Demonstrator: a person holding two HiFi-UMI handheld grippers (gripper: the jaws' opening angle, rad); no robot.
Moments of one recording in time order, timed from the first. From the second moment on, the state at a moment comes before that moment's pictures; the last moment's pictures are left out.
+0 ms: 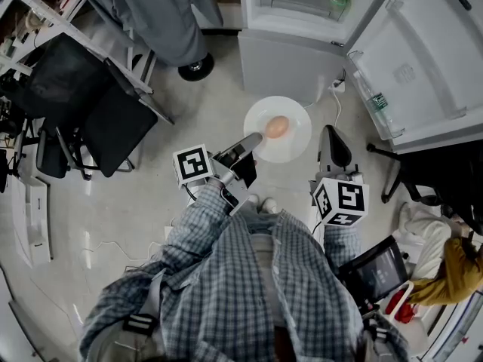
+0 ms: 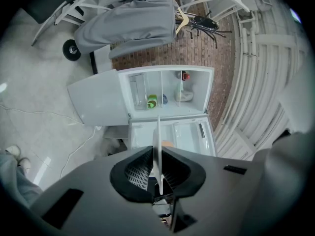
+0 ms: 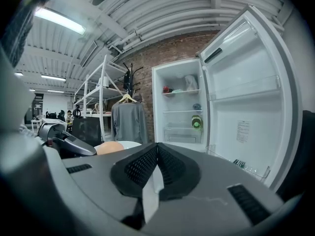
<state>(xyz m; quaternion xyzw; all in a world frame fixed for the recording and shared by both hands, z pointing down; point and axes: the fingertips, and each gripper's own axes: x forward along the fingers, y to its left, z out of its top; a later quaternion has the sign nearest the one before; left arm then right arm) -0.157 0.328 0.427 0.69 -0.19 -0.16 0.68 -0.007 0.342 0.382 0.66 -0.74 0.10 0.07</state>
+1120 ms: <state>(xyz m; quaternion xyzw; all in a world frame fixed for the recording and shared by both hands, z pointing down) -0.207 0.316 0.433 0.70 -0.19 -0.16 0.67 -0.046 0.355 0.385 0.67 -0.73 0.09 0.10</state>
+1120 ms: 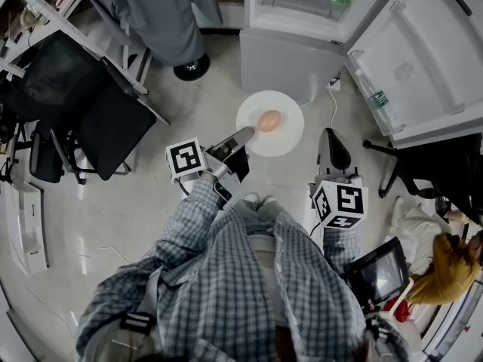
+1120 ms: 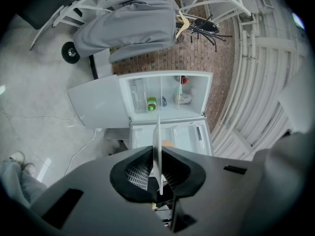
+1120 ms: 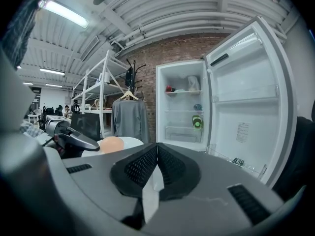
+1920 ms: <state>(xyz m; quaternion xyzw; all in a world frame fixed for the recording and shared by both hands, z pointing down) -0.198 0.305 0.435 0.69 -0.19 -0.17 0.68 -0.046 0.344 0.388 0.67 -0.73 0.08 0.12</state>
